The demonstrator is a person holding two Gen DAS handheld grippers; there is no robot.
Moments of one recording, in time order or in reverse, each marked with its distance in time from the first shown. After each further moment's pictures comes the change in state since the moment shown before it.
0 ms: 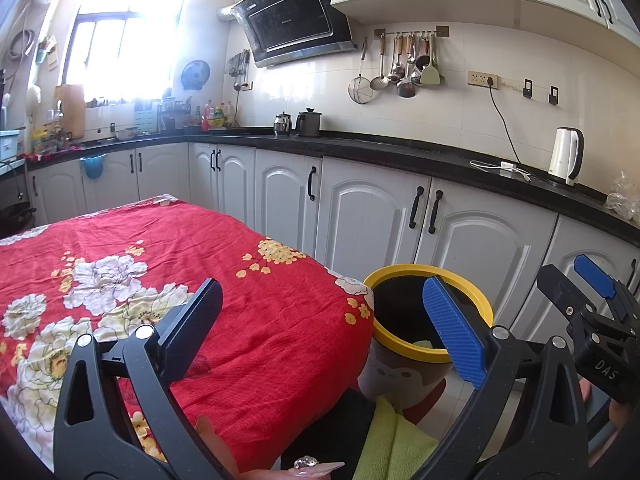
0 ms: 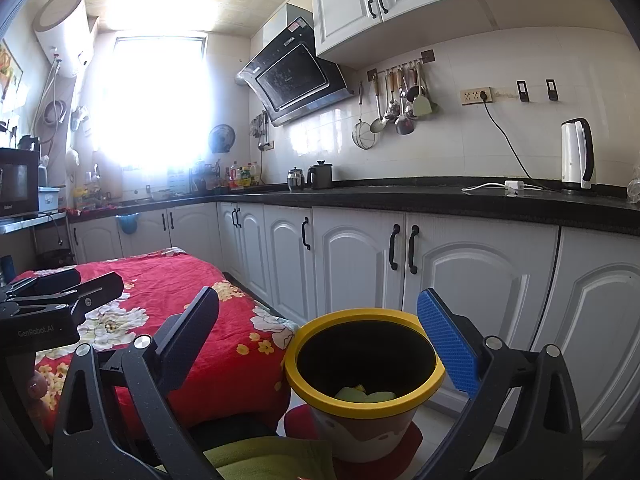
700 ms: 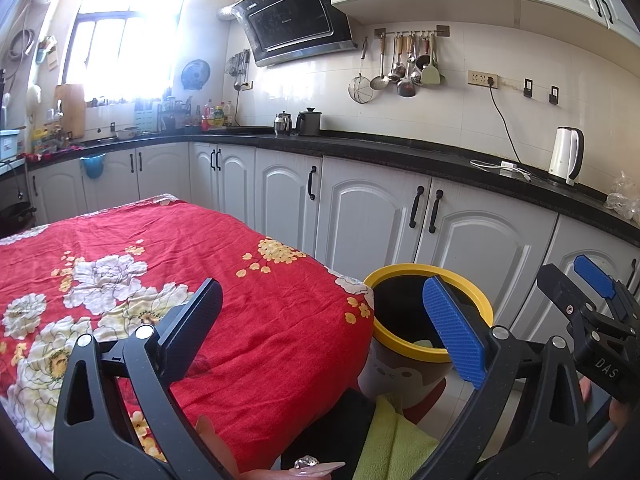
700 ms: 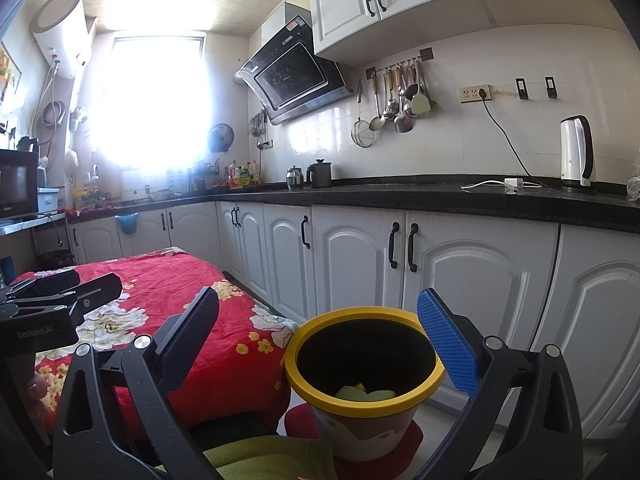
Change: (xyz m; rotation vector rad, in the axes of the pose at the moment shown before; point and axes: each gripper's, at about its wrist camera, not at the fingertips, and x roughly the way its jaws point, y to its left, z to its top) left arm 0.000 0.000 -0.001 -0.002 -0.006 -0.008; right arm 0.000 0.000 0.000 0.002 0.001 0.000
